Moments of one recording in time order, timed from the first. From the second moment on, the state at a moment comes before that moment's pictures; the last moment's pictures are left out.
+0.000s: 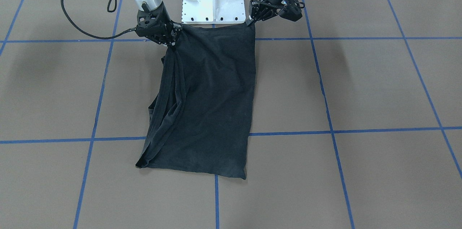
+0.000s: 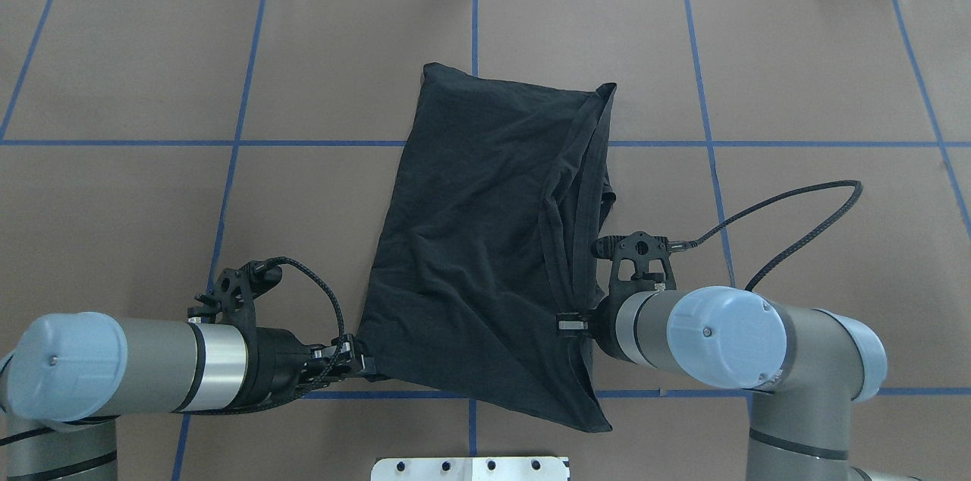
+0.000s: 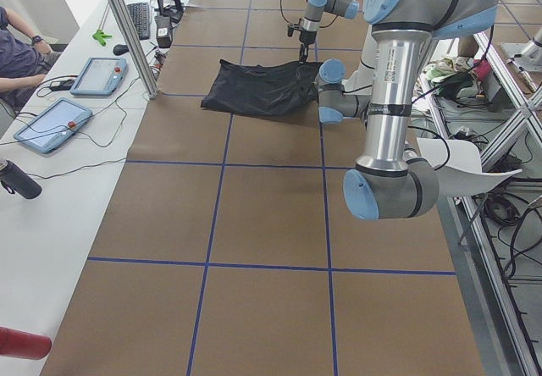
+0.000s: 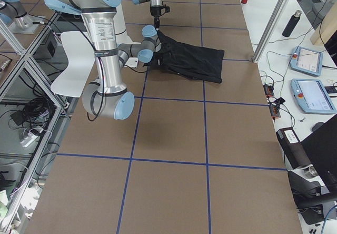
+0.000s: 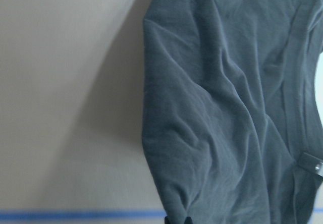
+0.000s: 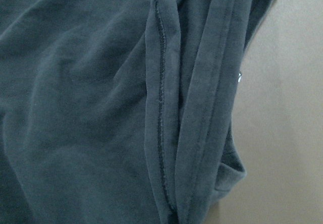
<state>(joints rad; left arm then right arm) -0.25 -1.70 -2.07 -2.35 -1.75 -1.80 0.26 -1.33 2.06 -1.32 1.60 1.39</state>
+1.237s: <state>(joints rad) -0.60 -2.12 -1.87 -1.94 -1.85 -1.57 0.43 -1.18 1.98 -1.45 1.60 1.39</state>
